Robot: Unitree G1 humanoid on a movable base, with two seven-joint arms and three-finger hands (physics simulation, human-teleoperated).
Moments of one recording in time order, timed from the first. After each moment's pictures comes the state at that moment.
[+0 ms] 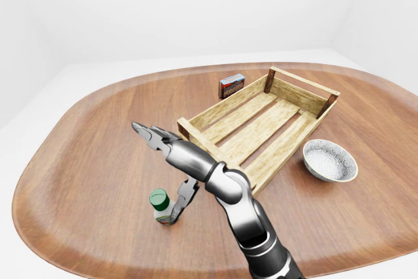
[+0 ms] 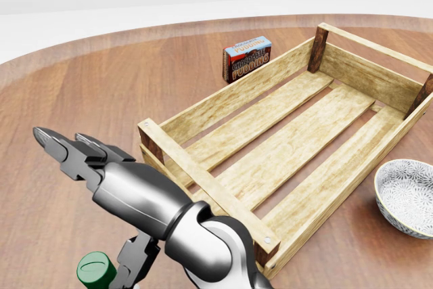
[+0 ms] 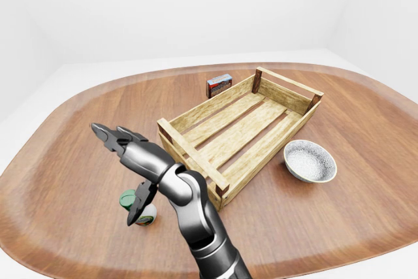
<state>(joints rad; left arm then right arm) 0.12 0.45 1.31 -0.42 -0.41 0.09 -0.22 -0.28 0.25 0.44 -0.19 -0.68 0.09 0.58</state>
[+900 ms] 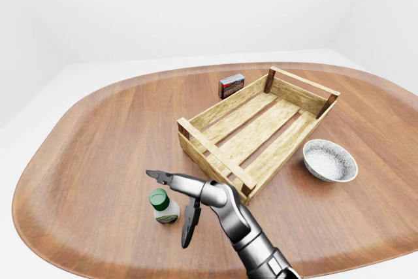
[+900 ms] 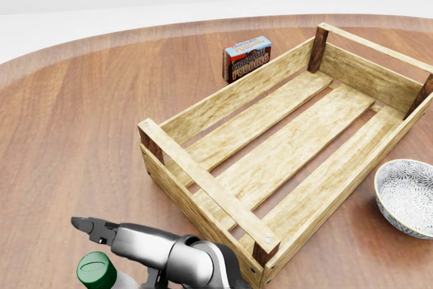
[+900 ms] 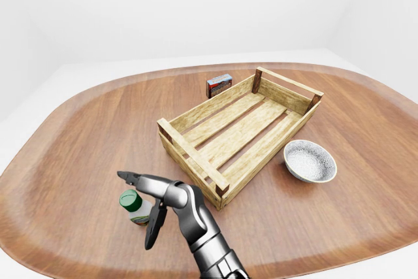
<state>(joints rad) 0.13 0.44 1.31 -0.41 -0.42 0.09 -0.23 -0.26 0.24 0.41 0.26 -0.69 0.08 0.70</state>
